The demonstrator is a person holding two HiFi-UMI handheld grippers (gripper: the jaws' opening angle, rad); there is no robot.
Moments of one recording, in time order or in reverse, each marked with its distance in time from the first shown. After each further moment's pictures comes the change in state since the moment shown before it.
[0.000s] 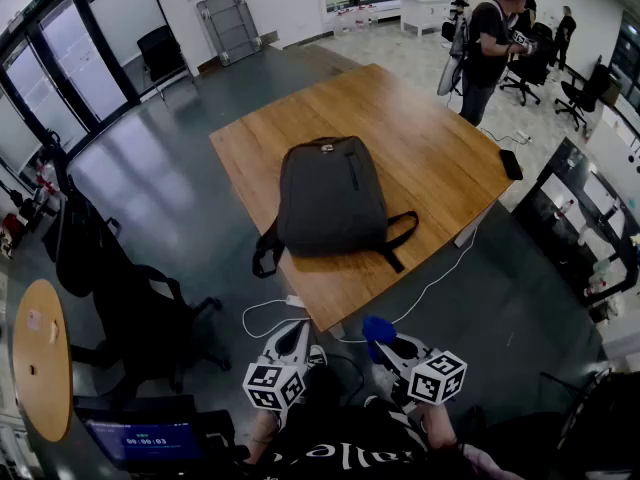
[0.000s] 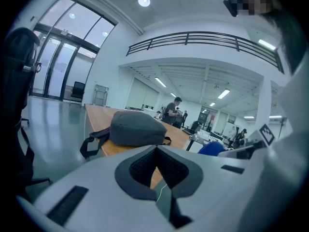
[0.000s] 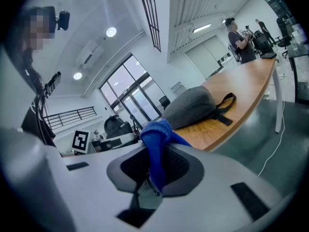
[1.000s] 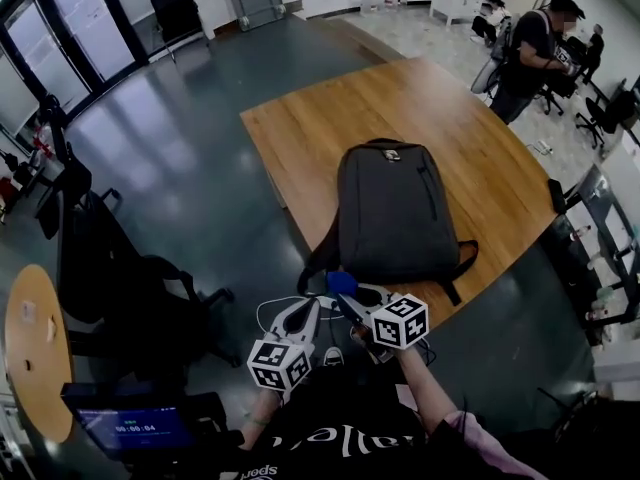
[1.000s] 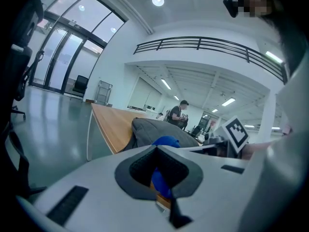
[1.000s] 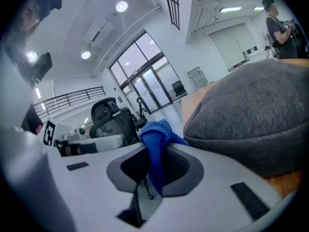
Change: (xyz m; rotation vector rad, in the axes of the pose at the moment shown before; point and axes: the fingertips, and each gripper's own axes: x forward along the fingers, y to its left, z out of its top) left arm 0.059 0.193 0.086 -0.067 -0.003 -0.039; right arm 0.333 0.029 0.062 -0.164 0.201 0.098
